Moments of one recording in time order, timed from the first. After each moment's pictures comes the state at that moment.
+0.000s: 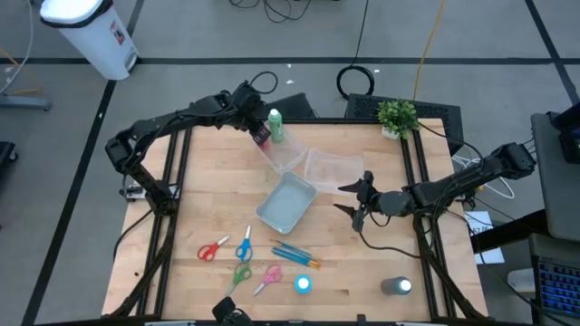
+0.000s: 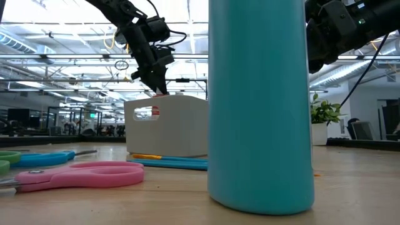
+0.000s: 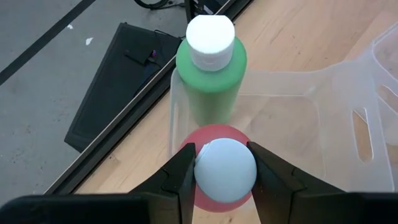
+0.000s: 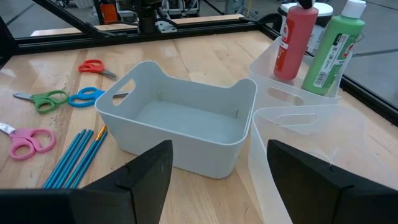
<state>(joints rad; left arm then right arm) 0.64 1.62 1.32 -0.63 -0.02 -0.05 0.31 1.02 0.42 0.21 0.55 0.25</state>
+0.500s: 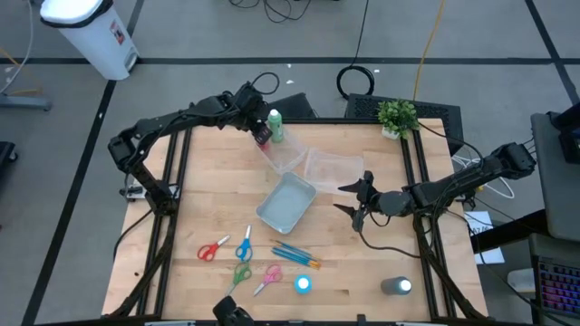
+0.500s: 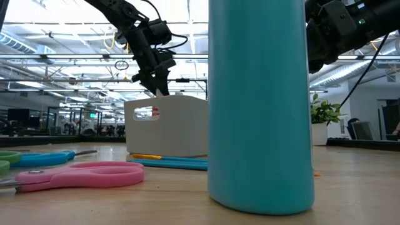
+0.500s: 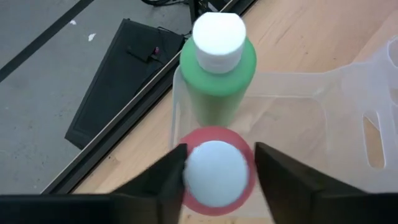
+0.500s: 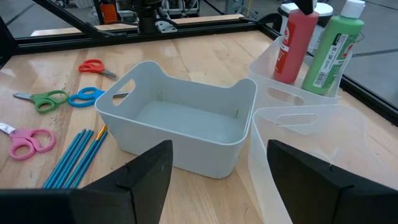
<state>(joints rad) 0.64 1.64 1.32 -0.62 -0.04 -0.06 0.31 1.02 0.42 0.21 0.55 0.25</state>
